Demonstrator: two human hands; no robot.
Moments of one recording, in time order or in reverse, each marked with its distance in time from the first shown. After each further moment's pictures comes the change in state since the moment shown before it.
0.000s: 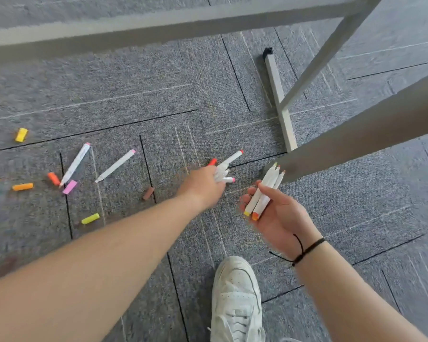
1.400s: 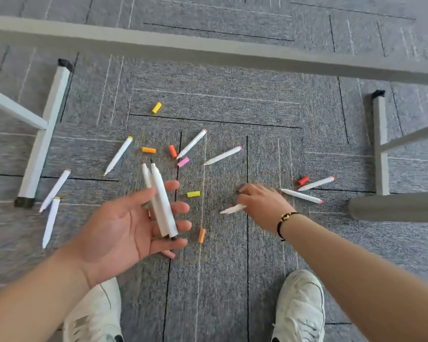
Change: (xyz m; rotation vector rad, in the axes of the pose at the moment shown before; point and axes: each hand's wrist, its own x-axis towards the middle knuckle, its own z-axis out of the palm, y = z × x) left_hand -0.251 -0.192 -0.169 -1.755 -0.068 -0.171; right_hand 0.073 0.128 0.127 -2.522 -0.606 -0.671
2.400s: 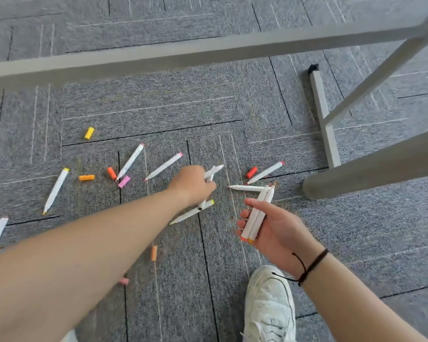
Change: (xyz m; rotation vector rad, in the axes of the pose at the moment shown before) left_hand 0.243 -0.083 0.110 1.861 0.245 0.133; right_hand -0.124 0.042 -0.015 2.384 0.243 0.634
